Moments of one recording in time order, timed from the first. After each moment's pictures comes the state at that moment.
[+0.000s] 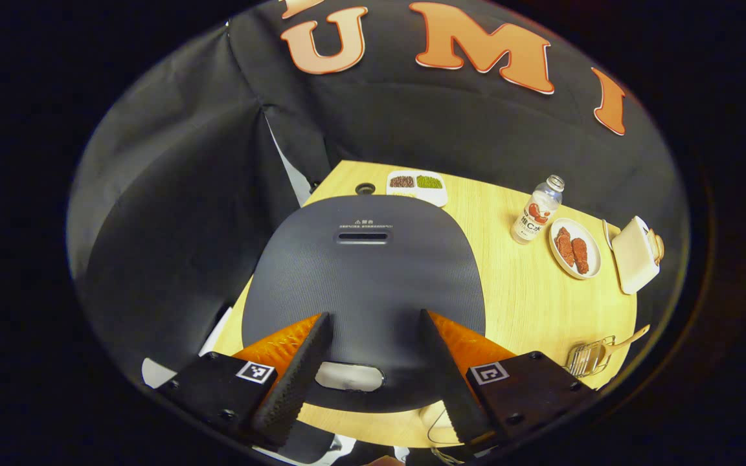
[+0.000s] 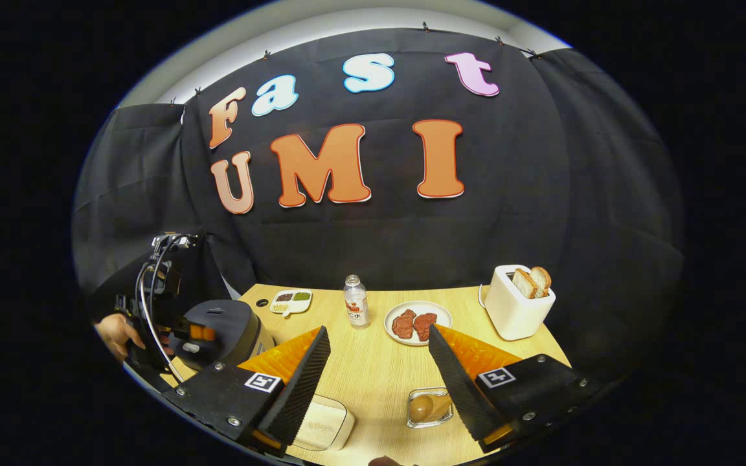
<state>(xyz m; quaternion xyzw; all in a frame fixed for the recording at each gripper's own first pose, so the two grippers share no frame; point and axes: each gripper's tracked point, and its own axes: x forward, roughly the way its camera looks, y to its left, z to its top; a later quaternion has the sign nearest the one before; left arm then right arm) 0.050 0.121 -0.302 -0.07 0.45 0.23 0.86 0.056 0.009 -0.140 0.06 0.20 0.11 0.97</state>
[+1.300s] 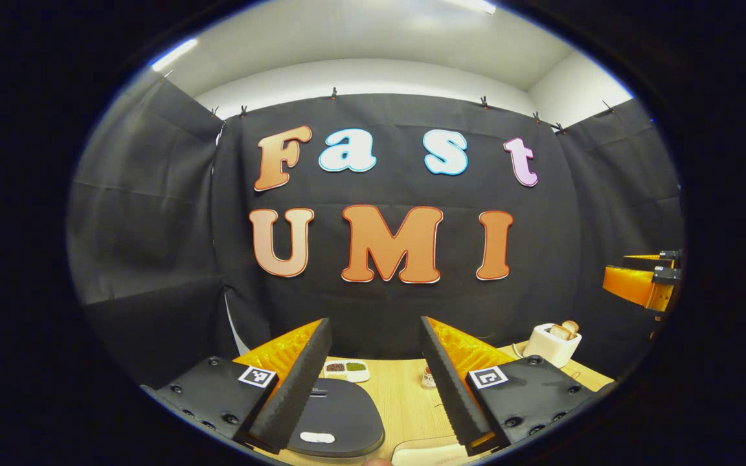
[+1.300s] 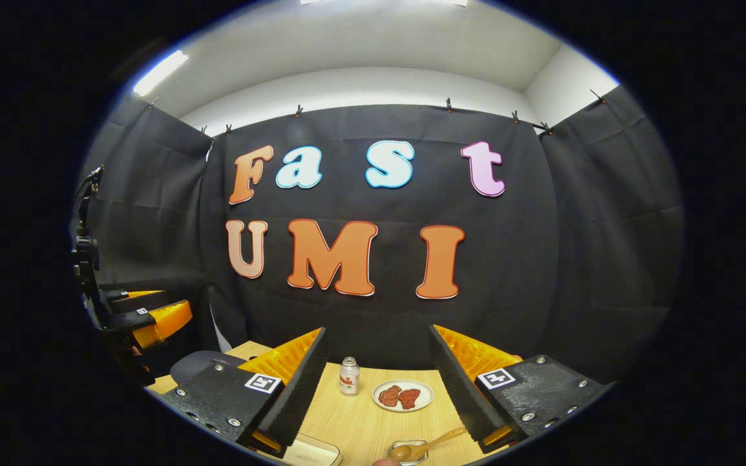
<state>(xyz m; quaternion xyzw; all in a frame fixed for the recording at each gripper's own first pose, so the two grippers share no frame) 0.040 0.045 -0.029 -0.02 0.01 0.11 0.99 0.051 0.004 -0.006 0.02 0.01 0.10 0.99</state>
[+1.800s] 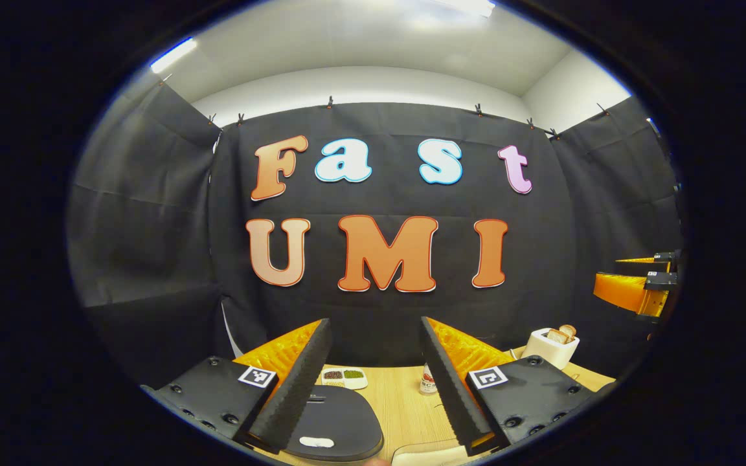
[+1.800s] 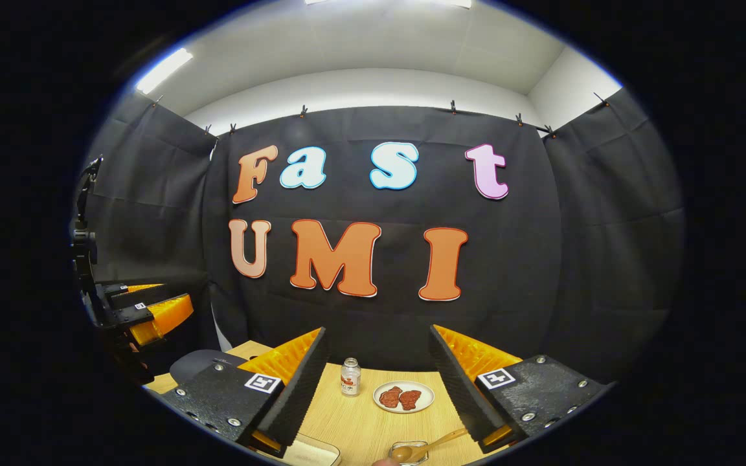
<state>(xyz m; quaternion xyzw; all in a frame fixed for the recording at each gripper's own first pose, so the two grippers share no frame) 0.040 0.040 -0.023 -0.01 -0.01 0.10 1.00 0.051 0.011 -0.006 0.01 0.01 0.11 0.99</state>
